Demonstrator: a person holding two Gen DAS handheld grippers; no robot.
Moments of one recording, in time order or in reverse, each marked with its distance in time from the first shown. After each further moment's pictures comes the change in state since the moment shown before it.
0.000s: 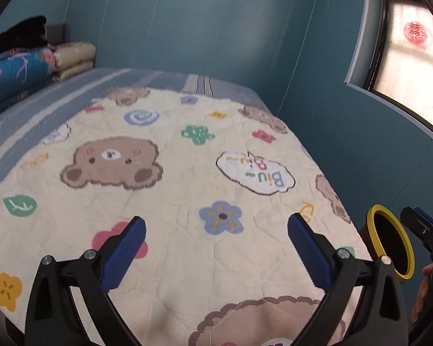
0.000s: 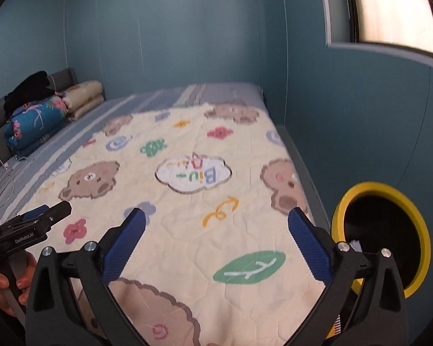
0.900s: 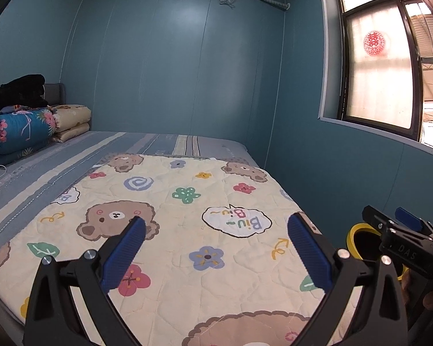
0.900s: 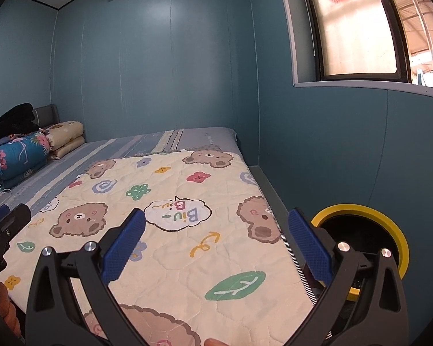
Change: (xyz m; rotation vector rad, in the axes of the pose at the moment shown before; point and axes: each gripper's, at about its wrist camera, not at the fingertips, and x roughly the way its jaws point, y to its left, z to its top) left arm -0.091 -0.043 -0.002 0.112 -0.275 -0.011; right arm -0.060 0.007 0.004 0.048 -0.206 -0.134
